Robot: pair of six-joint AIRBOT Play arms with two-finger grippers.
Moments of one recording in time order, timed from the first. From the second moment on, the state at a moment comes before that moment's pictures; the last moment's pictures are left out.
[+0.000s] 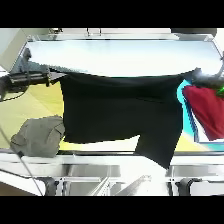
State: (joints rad) left arm 0.30 -1.79 1.47 0.26 -1.36 -0.87; right arm -0.41 -1.63 1.24 -0.25 1.00 0.73
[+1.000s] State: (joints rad) left arm 0.20 -2.12 1.95 0.75 -1.49 -1.01; right arm -0.47 -1.83 1.38 -0.39 1.07 0.74
